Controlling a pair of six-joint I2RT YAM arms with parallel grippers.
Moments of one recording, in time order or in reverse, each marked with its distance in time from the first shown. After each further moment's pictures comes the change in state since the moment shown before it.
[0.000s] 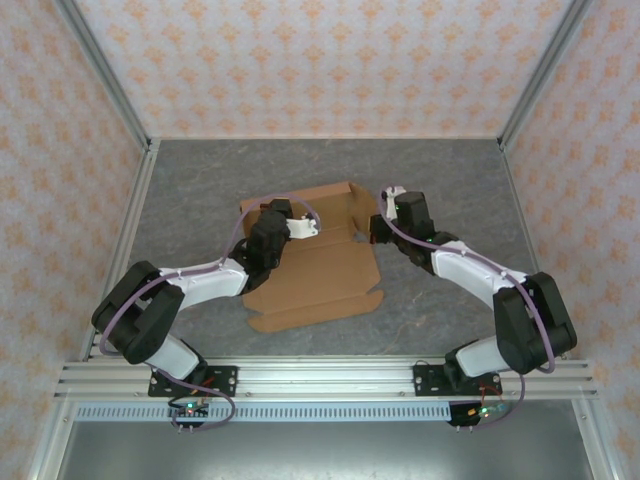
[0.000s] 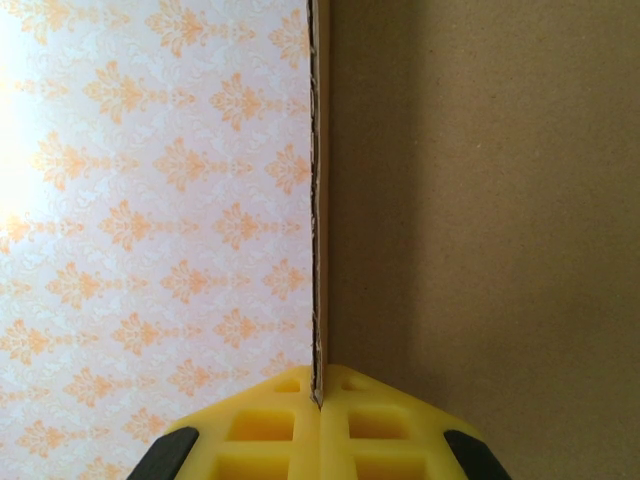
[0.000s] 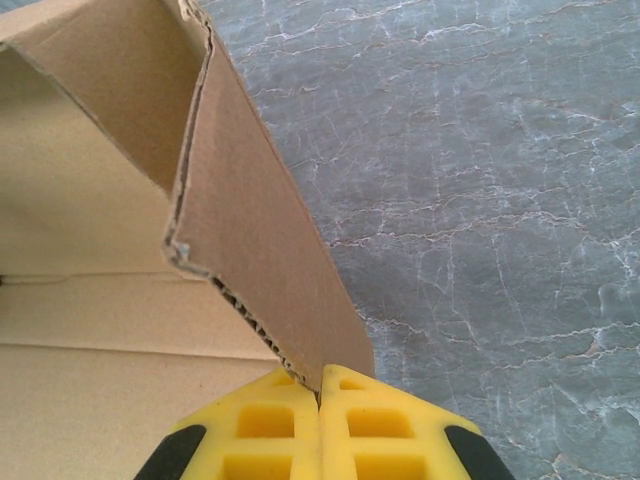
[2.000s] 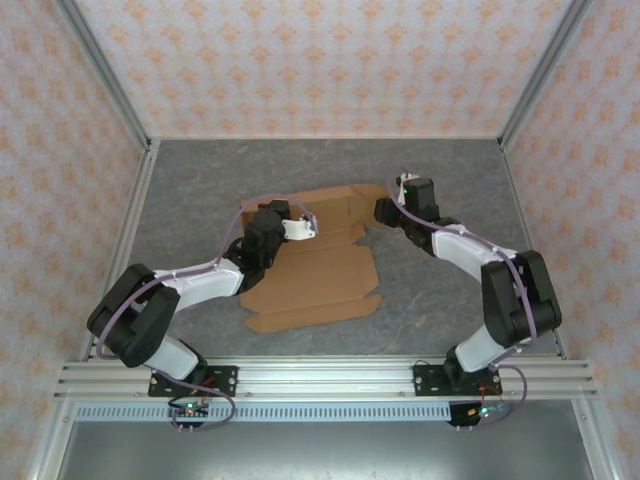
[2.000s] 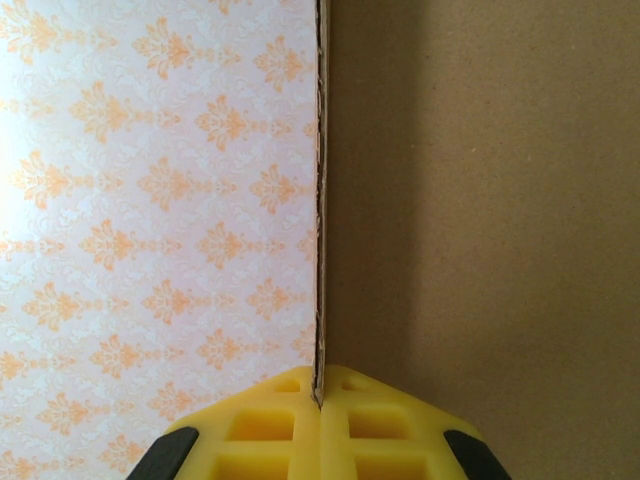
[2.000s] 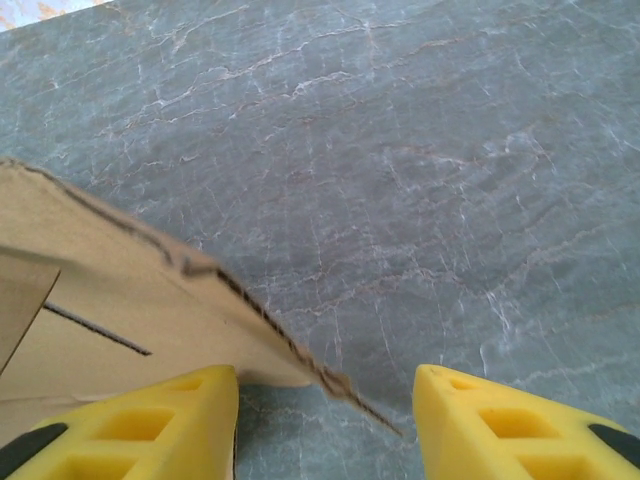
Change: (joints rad) left arm 0.032 -0.026 -0.018 -0.026 0.102 -0.011; right arm -0.121 0.161 0.112 0.027 0.038 0.034
